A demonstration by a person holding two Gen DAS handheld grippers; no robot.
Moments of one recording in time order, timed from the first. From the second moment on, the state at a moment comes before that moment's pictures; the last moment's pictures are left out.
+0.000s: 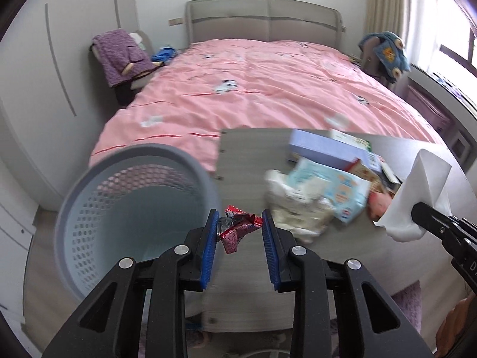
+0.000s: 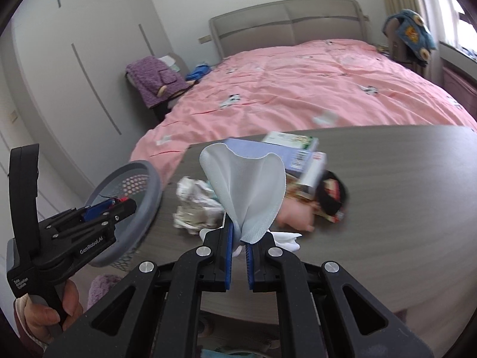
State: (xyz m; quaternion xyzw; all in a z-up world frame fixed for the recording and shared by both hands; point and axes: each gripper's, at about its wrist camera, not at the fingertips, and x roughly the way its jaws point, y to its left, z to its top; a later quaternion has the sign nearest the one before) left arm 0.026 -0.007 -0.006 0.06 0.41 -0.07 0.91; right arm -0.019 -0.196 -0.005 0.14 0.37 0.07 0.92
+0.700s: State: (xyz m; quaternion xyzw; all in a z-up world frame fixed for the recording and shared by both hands) left arm 0.073 0.145 -0.033 -0.01 0.45 0.04 0.89; right arm 0.074 -0.023 -0.011 0.06 0.41 0.22 0.88
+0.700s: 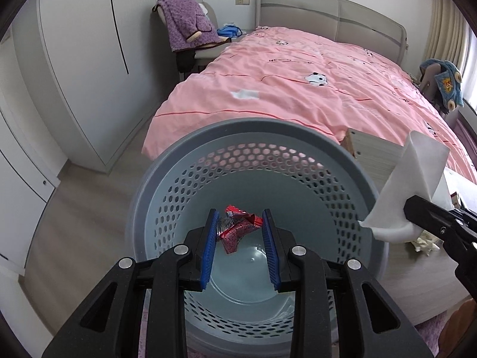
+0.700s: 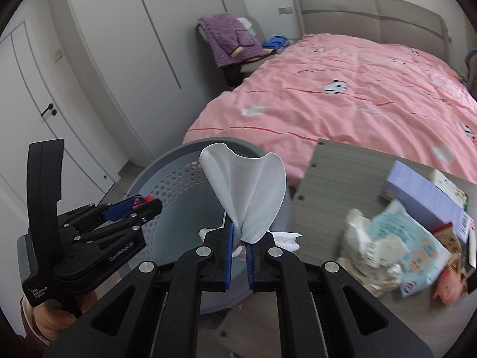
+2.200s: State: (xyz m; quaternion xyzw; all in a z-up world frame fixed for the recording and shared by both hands) left arm 0.064 0.159 -0.032 -0.02 0.44 0.06 0.89; right arm 0.069 -0.021 -0.013 0.05 0.40 0.21 0.89
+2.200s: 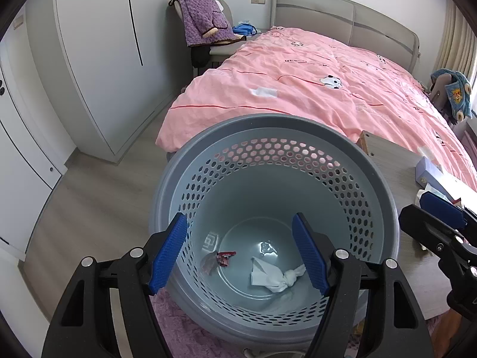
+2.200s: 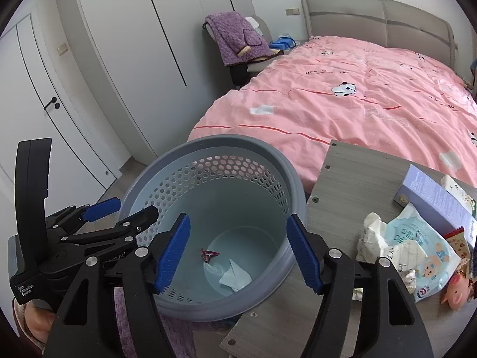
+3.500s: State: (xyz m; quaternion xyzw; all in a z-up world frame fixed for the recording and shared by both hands) left arm 0.028 0.026 -0.006 0.05 0.43 -0.05 0.90; right arm 0.007 -0.158 -0.004 0.10 0.37 0.10 0.92
